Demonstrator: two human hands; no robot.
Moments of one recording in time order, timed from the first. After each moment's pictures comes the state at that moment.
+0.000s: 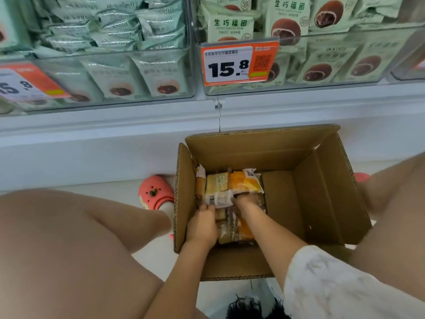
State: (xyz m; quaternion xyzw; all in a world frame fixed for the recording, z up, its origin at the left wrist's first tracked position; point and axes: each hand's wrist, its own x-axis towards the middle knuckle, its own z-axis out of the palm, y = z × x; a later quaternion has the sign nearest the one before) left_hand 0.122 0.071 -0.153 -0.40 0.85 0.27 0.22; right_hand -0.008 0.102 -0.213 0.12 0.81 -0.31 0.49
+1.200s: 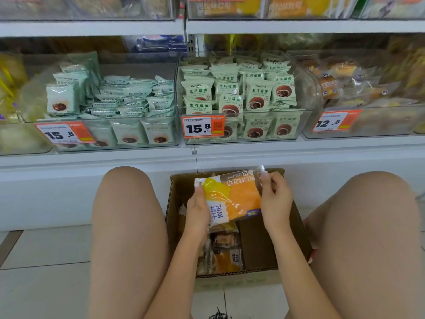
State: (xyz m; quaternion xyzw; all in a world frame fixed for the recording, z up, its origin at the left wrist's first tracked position) left_hand 0.070 0.105 -0.028 -0.41 0.51 0.71 -0.26; right_hand -0.044 0.205 -0.007 -0.21 0.78 -0.59 0.00
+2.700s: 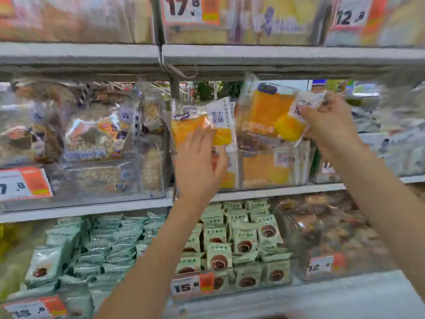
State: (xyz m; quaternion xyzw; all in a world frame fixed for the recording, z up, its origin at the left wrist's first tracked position) left_hand -0.092 -0.027 0.302 -0.12 0.80 0.04 -0.59; right_hand -0.245 0.137 0.386 -0.33 0.59 -0.73 -0.09
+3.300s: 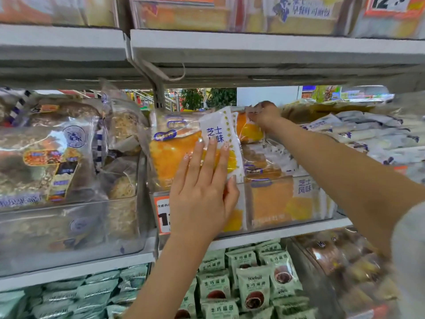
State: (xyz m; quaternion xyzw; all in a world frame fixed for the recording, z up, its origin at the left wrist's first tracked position) left_hand -0.146 -0.068 0.285 -0.13 0.75 -0.23 -0.61; right_hand -0.406 -0.054 0.414 -0.31 0.81 -0.48 -0.10
